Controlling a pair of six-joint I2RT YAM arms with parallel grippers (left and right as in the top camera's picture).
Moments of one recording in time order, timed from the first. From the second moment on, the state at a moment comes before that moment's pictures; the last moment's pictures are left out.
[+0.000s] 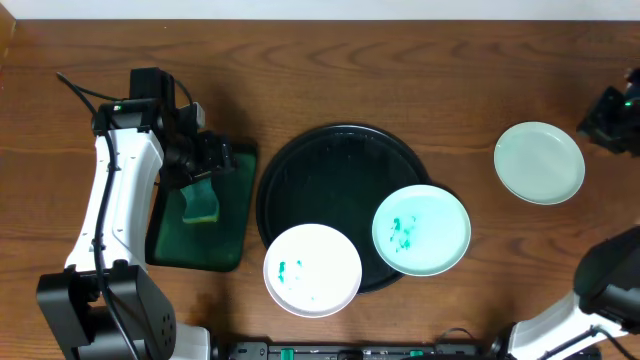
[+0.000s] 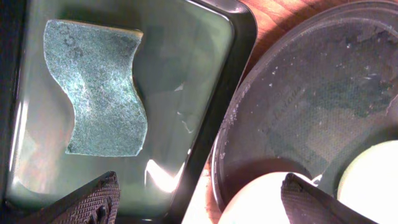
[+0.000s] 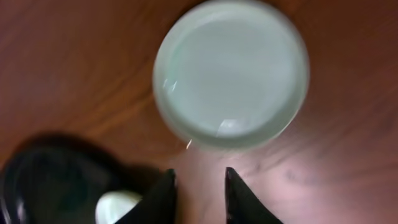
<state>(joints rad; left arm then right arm) 0.10 1.63 1.36 -1.16 0.26 -0.17 -0.40 1.87 1.85 -1.37 -0.19 0.22</state>
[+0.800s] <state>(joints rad) 0.10 1.63 1.36 -1.16 0.25 -0.12 0.00 1.88 1.36 -1.32 -0.21 0.28</state>
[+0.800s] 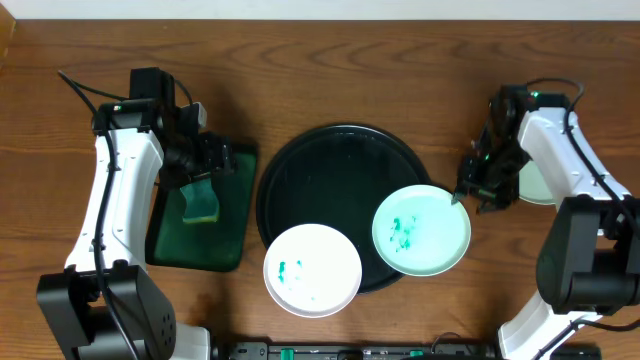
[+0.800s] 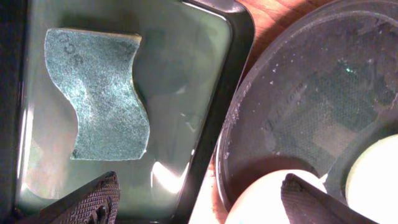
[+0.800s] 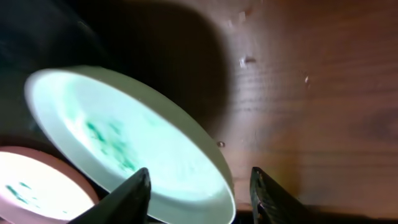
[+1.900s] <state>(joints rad) 0.10 1.63 1.36 -1.15 0.25 -0.12 0.08 1.86 1.16 -1.16 -0.25 0.30</state>
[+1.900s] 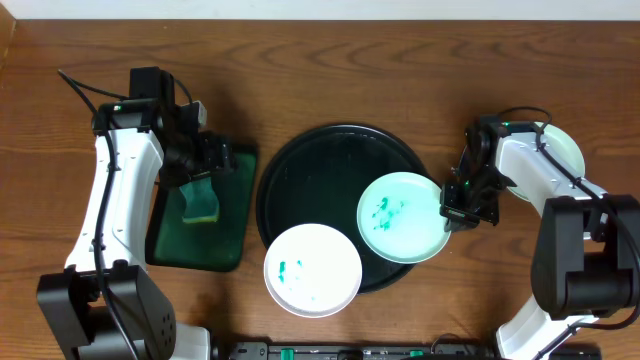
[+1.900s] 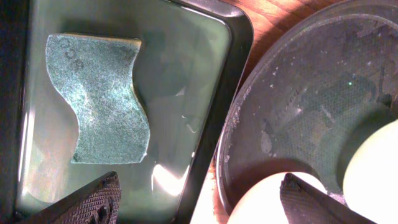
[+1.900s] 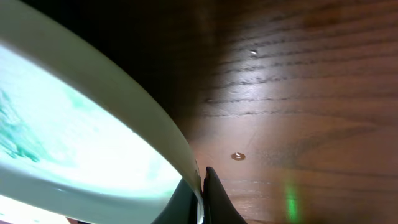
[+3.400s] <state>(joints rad) 0.10 1.82 1.36 -1.16 0.01 -0.15 0.27 2.01 1.28 -0.80 -0.37 0.23</state>
